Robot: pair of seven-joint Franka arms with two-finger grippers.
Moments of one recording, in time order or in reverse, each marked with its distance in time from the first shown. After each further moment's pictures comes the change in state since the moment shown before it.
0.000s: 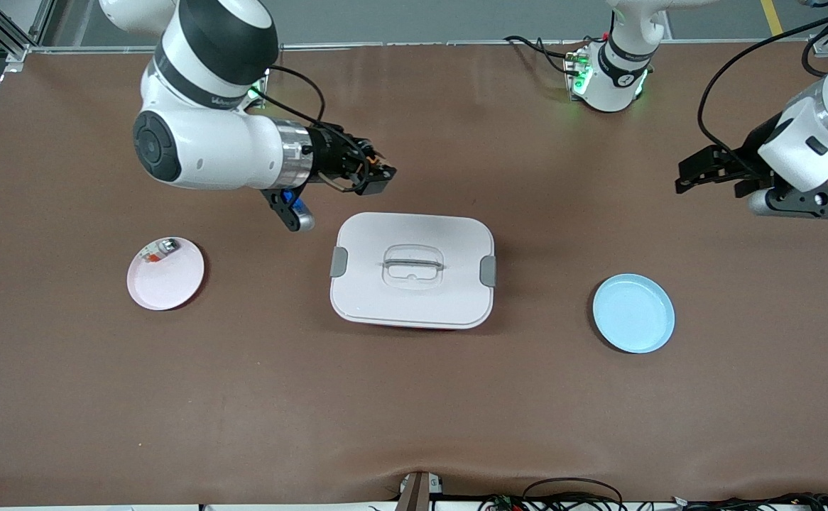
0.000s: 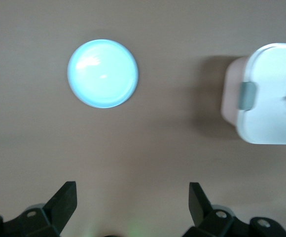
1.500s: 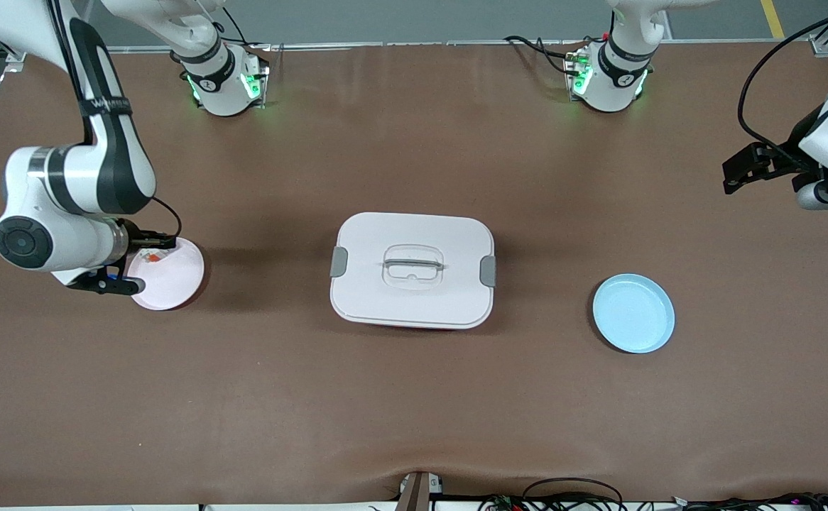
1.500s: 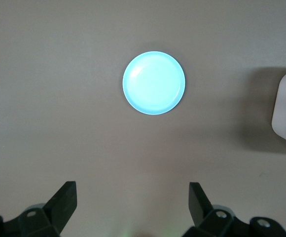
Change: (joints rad) left arm 0.001 -0.005 0.028 0.064 0.216 -0.051 0.002; right arm -0.453 -0.040 -0.008 -0.331 -0.913 -0.064 -1.070
